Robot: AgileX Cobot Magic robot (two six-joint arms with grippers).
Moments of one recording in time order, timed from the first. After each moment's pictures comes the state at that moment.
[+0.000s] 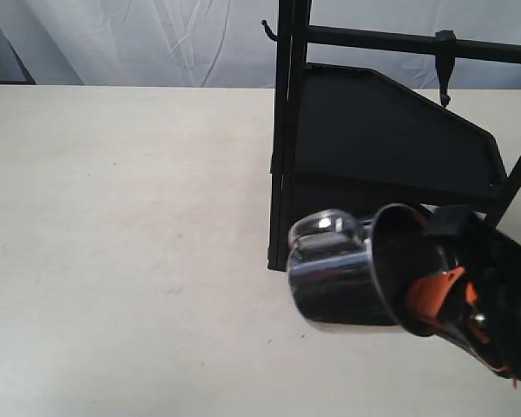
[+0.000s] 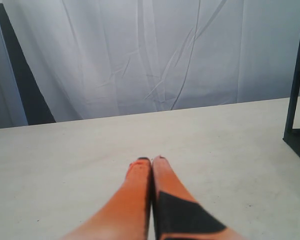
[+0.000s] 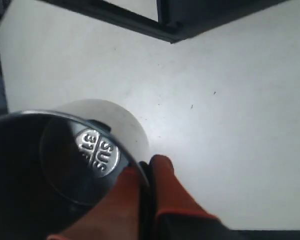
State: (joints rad) left arm -0.17 0.00 0.00 0.04 0.13 -0.01; right arm 1.11 0.72 -0.52 -0.35 0.66 1.80
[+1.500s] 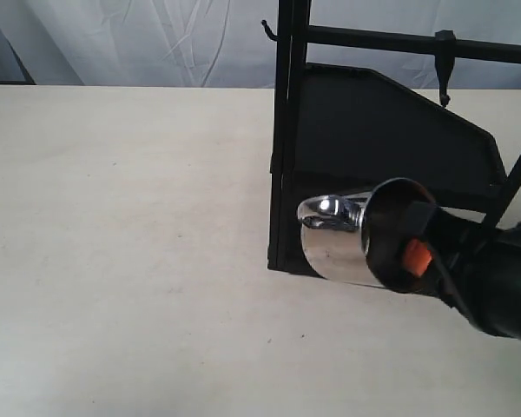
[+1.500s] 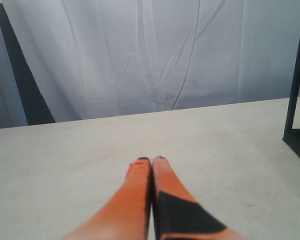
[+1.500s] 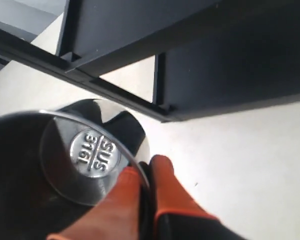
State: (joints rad) left arm -0.17 0.00 0.00 0.04 0.13 -0.01; right arm 1.11 0.85 -0.43 -0.93 0.58 2.09
